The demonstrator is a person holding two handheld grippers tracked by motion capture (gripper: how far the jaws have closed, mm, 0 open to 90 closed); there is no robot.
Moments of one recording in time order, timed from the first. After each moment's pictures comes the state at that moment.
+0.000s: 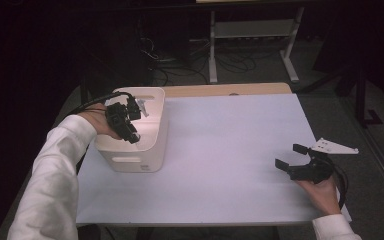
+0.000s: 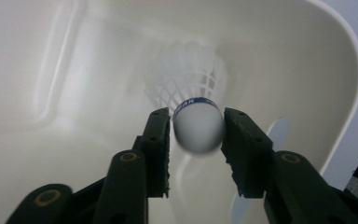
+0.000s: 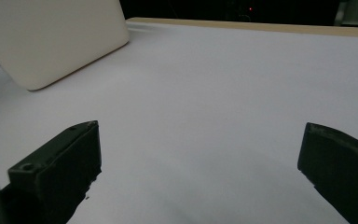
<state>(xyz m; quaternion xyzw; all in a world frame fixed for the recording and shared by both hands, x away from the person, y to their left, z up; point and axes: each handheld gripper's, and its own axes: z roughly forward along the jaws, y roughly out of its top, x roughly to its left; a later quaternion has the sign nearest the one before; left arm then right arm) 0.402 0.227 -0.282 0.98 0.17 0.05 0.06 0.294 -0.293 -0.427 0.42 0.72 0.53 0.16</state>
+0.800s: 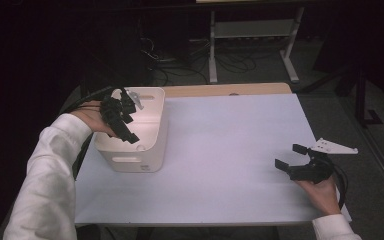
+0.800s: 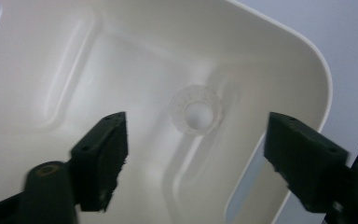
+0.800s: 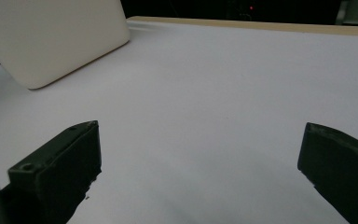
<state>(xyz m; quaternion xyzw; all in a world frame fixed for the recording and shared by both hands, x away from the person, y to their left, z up) 0.401 0.238 -0.265 0.97 0.19 0.06 0.11 0.295 -0.292 -0.428 0.42 0.72 0.53 0.15</state>
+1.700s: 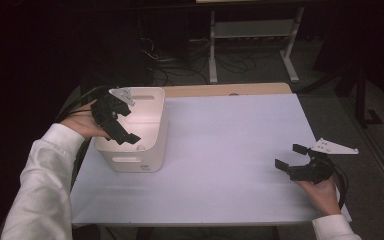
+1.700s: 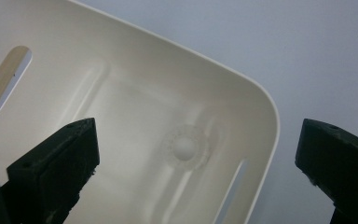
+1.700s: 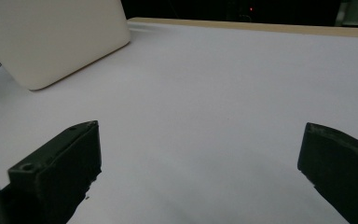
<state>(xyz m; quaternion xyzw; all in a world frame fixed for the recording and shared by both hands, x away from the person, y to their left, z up) 0.375 0.251 -0.251 0.95 0.19 0.08 0.23 0.294 -0.292 -0.427 0.42 0.72 0.53 0.16</state>
